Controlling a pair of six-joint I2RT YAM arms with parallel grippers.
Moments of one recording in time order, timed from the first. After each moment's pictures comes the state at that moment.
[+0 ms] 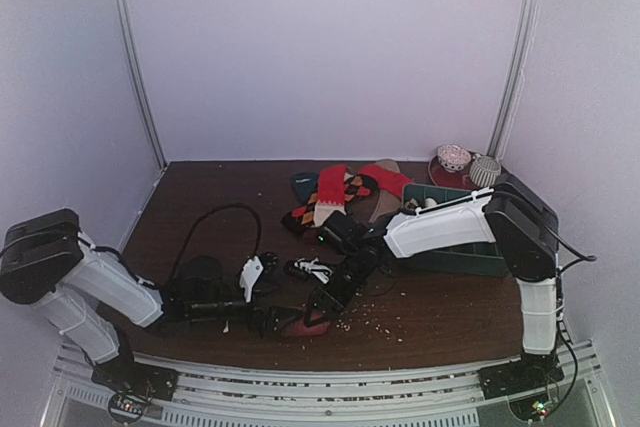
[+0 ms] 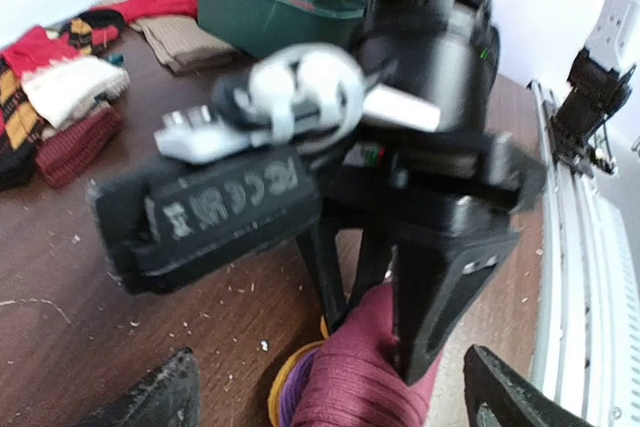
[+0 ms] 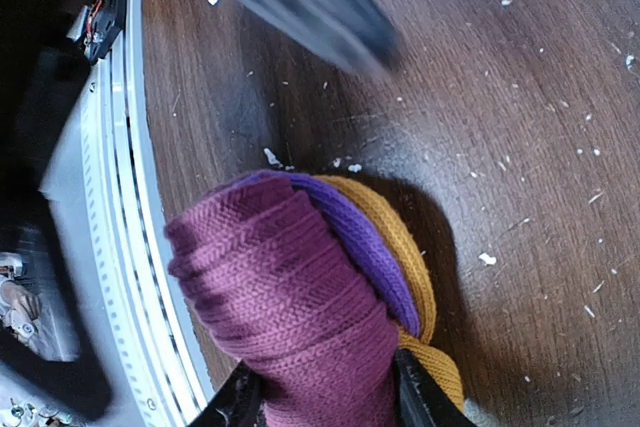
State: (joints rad) left arm -0.99 1.51 0.29 0.87 0.20 -0.16; right arm 0.97 2.08 1.34 -0.48 -0.61 0.06
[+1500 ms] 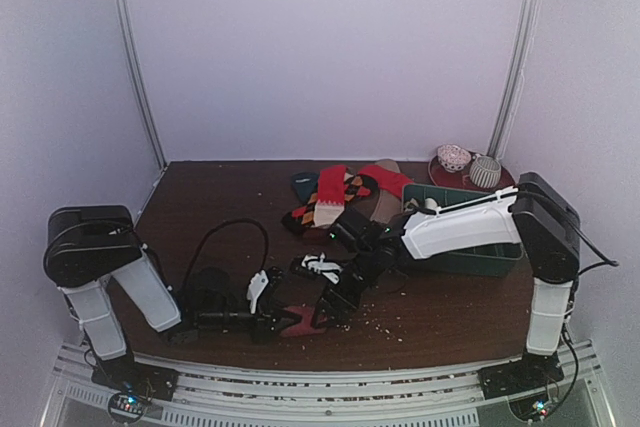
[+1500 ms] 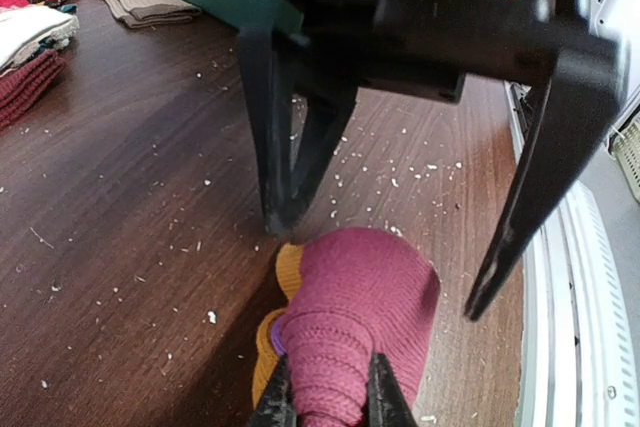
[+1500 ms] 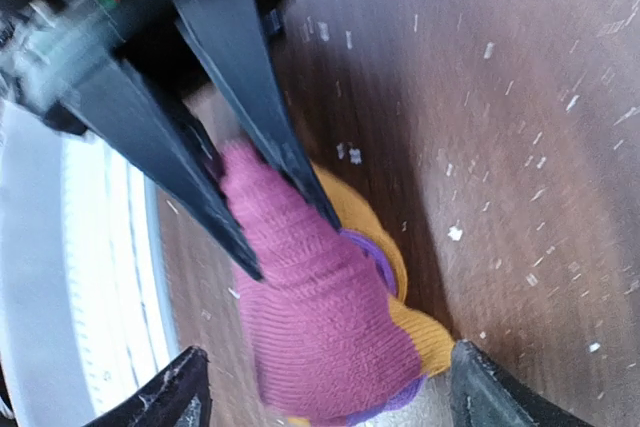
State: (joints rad) left arm -0.98 1.80 0.27 1.17 0.33 -0.23; right arm 0.97 1.95 1.26 -0.41 -0.53 -0.11
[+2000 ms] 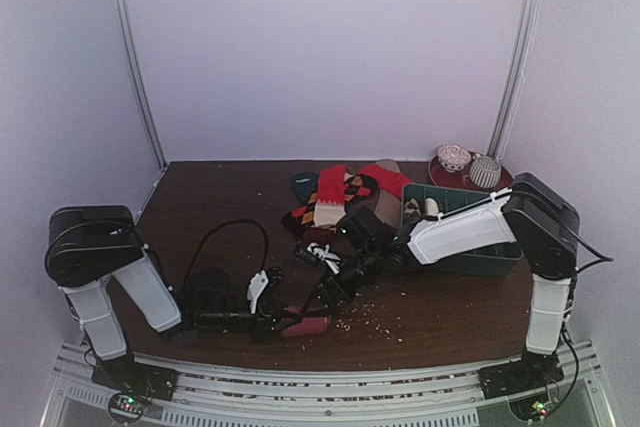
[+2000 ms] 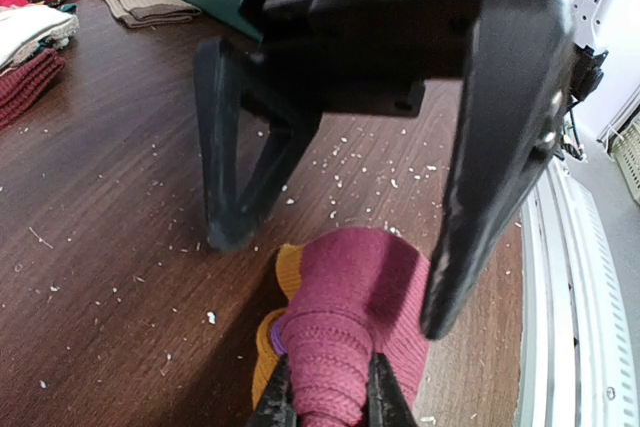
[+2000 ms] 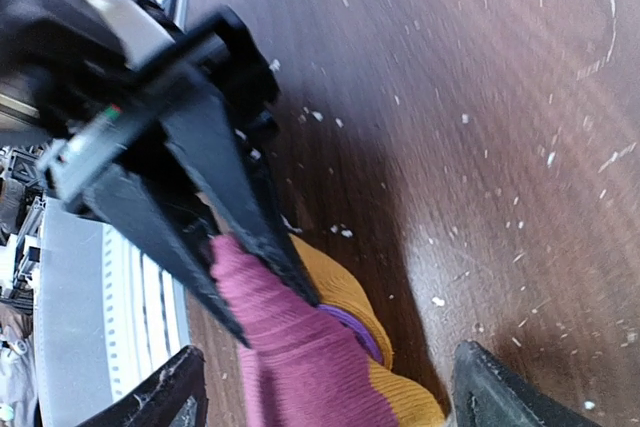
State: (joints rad) left arm -0.98 1.81 0.27 1.18 0.33 -0.23; right arm 0.92 1.95 1.14 -0.05 -0.67 0.10
